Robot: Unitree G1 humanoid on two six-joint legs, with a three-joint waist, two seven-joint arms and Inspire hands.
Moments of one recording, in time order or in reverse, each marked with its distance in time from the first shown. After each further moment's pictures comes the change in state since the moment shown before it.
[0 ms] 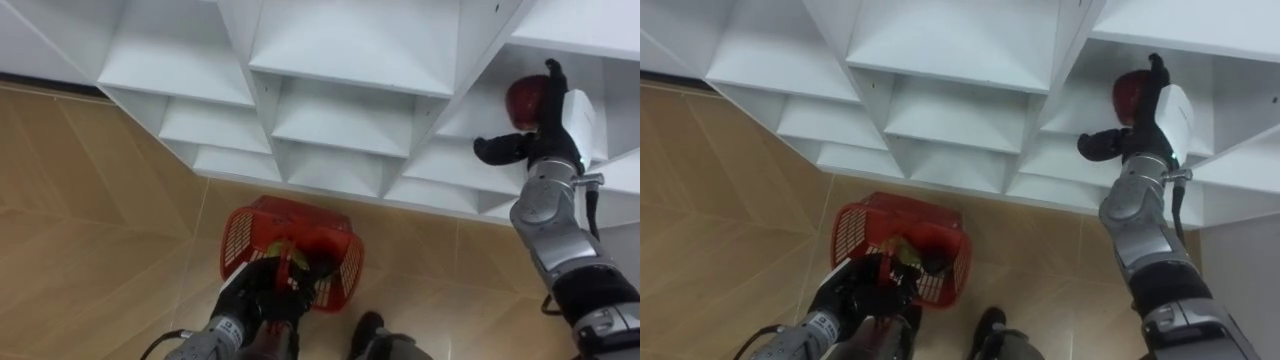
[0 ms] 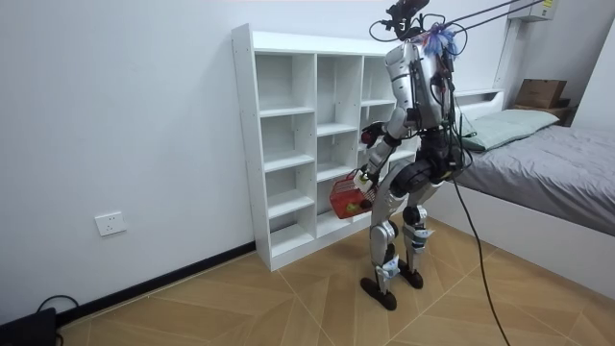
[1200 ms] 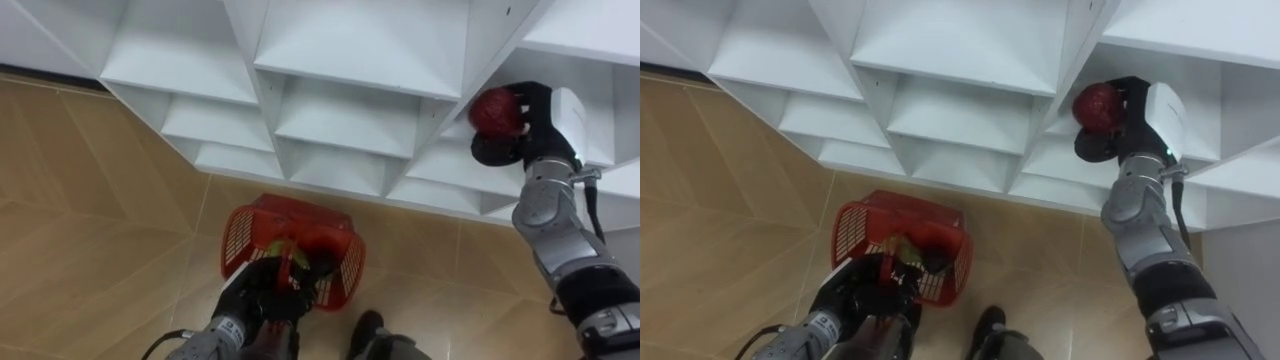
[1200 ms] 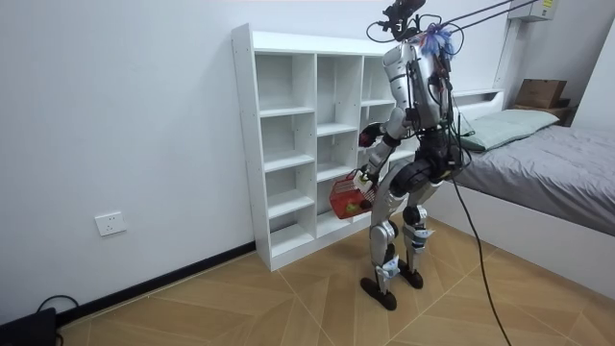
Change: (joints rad) left arm -0.001 -0.003 -0.002 0.000 0.000 -0.004 0.000; right arm 0.002 -0.015 0.019 0.005 -0.079 -0.009 0.038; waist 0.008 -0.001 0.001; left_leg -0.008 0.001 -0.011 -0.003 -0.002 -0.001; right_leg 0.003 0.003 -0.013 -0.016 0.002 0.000
